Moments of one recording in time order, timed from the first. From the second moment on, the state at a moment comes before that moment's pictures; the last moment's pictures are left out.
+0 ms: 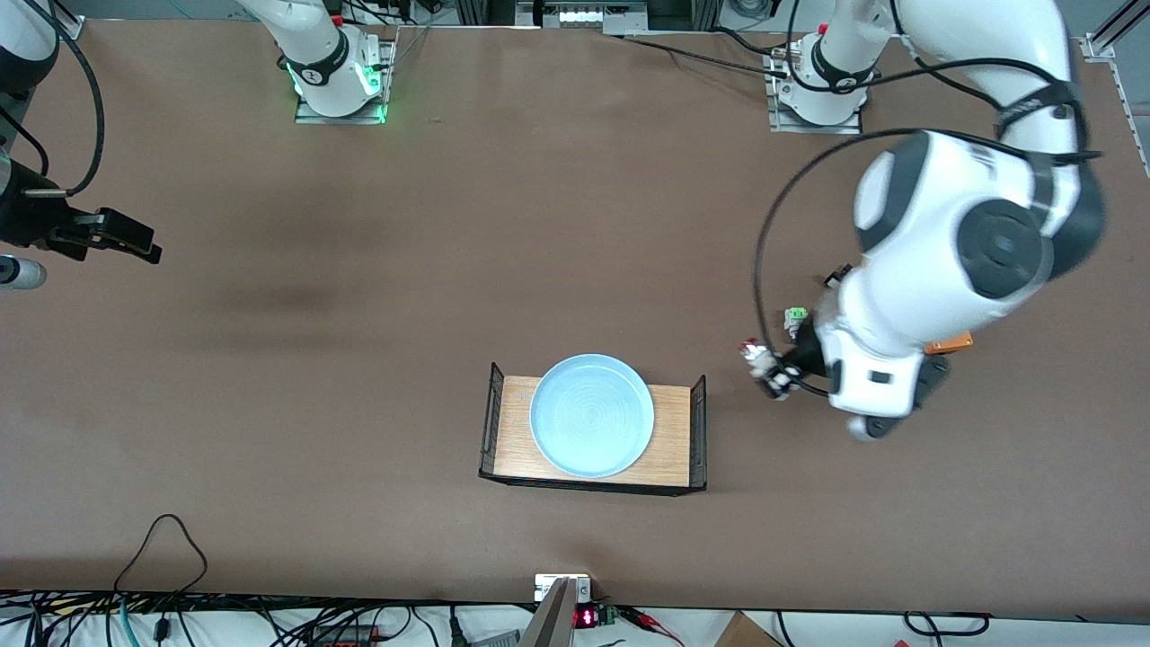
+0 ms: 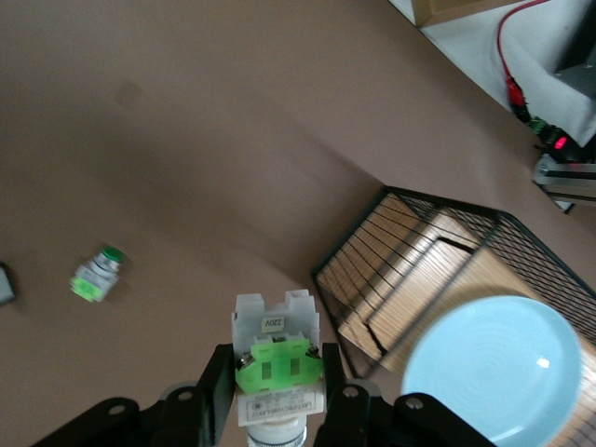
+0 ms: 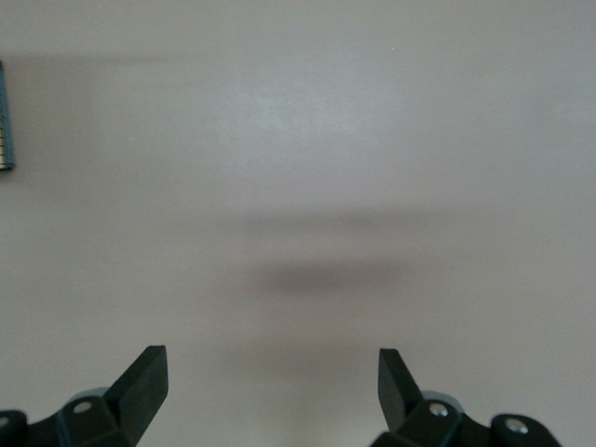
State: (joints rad) left arm -0.38 0.63 0.21 -1.01 -0.26 1.65 -0.83; right arm 0.02 0.09 -0.06 -1.59 0.05 1.64 0.03
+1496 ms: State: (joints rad) left arm -0.12 0.71 0.21 -1.49 -0.29 2.06 0.12; right arm 0.62 0.26 -0.04 -1.59 0.10 1.89 1.09
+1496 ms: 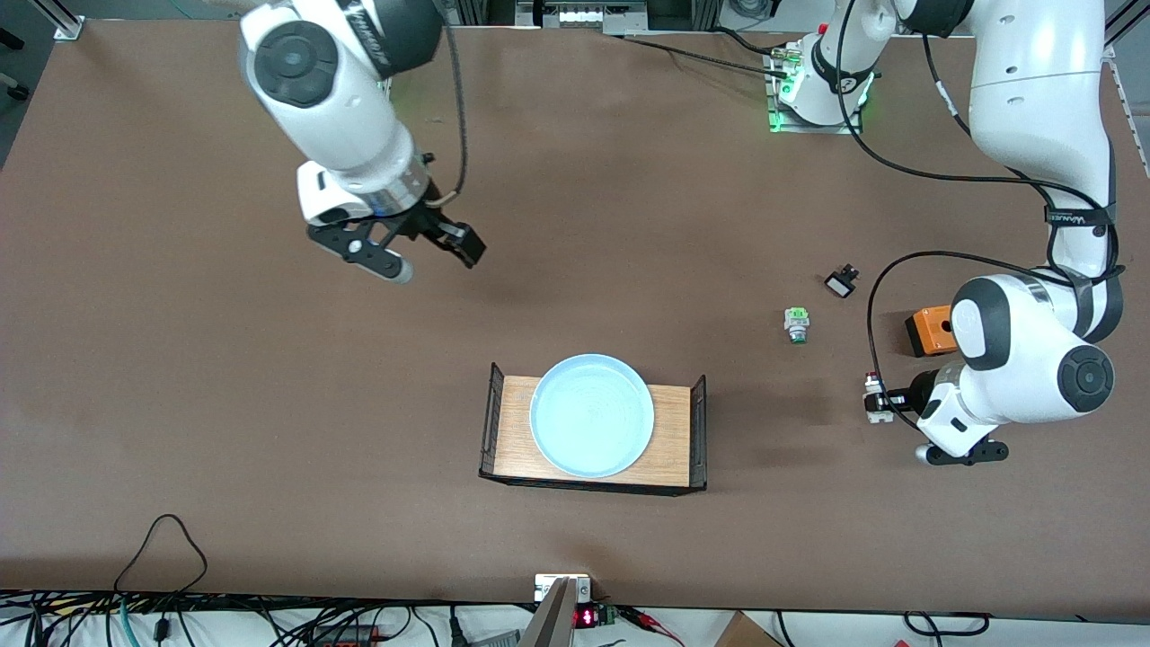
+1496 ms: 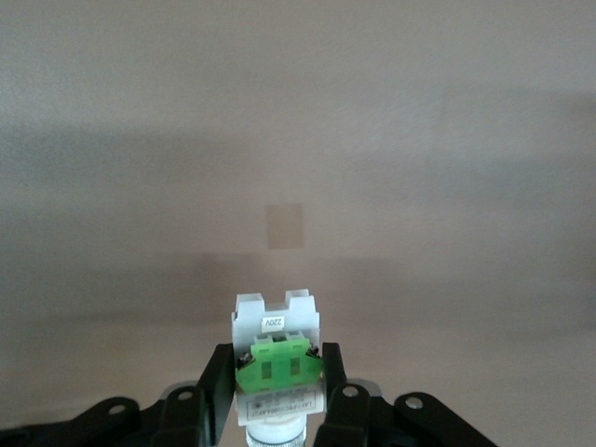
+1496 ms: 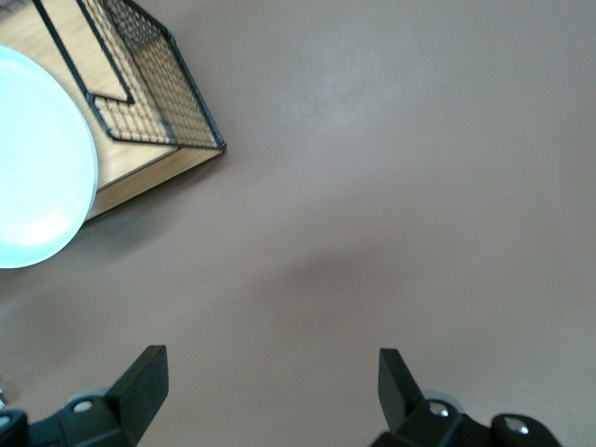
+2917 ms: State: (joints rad) left arm -0.11 0.75 0.20 -1.57 -0.38 2.19 0.26; right arm 0.69 0.70 -0.06 -1.31 0.10 2.33 1.44
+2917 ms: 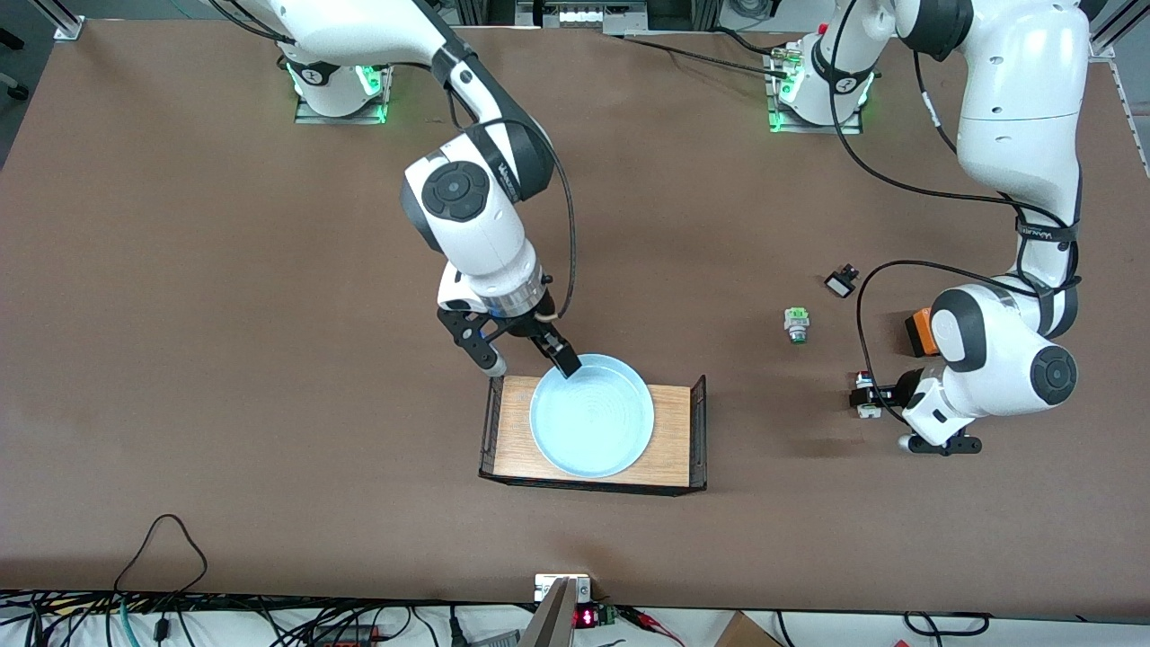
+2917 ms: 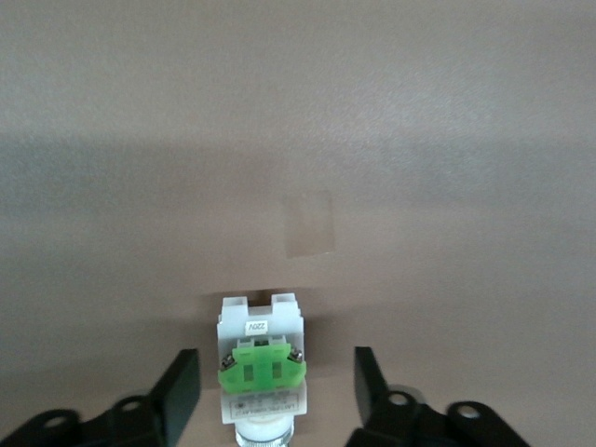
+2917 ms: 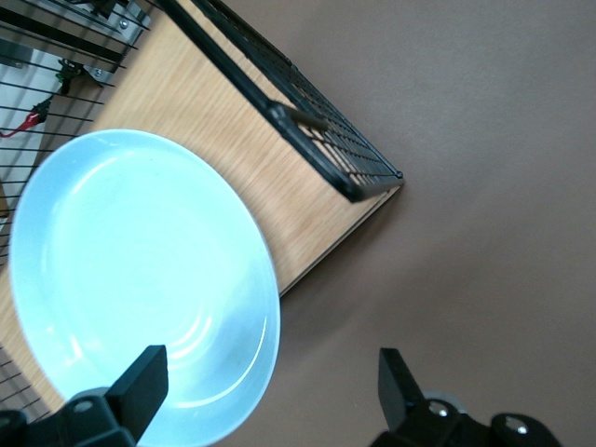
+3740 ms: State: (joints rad) left arm -0.11 0.56 0.22 -1.51 -0.18 1.93 0.18; right arm 0.68 0.73 -0.07 -1.30 0.10 2.35 1.44
